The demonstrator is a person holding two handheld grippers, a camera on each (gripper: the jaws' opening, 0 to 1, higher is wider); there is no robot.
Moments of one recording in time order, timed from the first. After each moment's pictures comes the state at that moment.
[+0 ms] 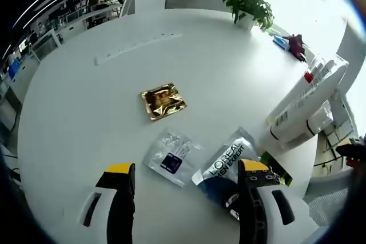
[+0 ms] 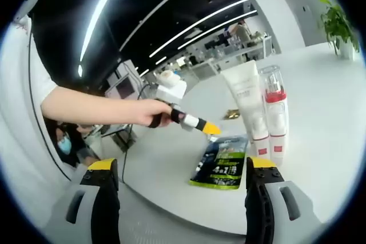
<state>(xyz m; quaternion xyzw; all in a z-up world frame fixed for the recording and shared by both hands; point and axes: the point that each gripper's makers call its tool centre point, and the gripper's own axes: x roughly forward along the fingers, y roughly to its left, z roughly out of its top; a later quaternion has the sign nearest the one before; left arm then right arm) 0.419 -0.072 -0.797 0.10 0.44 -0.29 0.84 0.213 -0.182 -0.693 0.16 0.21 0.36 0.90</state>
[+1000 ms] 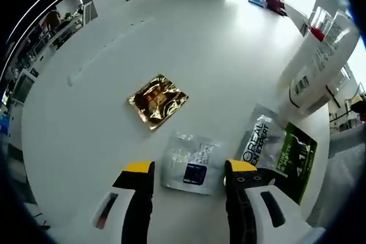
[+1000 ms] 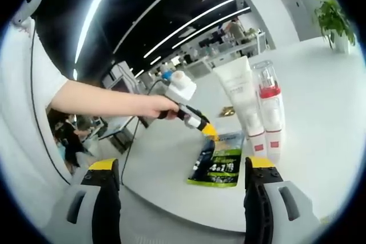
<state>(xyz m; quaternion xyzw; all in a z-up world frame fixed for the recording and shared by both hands) 0.441 -0.070 -0.830 0.22 0.47 -0.36 0.78 0.217 -0.186 -0.699 0.17 0.22 0.34 0.90</state>
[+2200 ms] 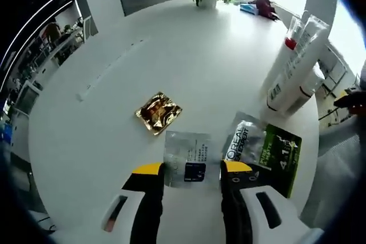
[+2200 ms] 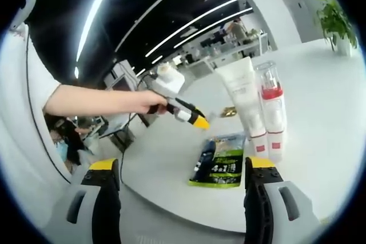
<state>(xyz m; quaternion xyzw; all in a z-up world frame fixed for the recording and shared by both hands) 0.422 -0.072 -0.783 0.23 0.42 -0.38 0.79 0.215 -0.182 -0.695 0.17 0.22 0.35 0.90</state>
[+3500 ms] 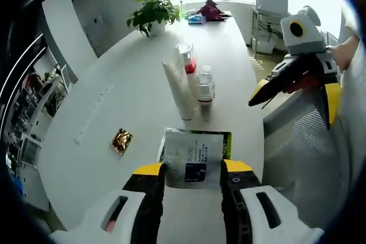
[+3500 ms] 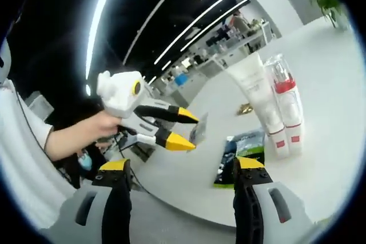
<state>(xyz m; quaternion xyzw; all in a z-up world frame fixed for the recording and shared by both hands) 0.293 -0.107 -0.700 0.31 0.31 -0.48 0.76 0.211 -0.167 -0.673 0.25 0.22 0.39 0.86</state>
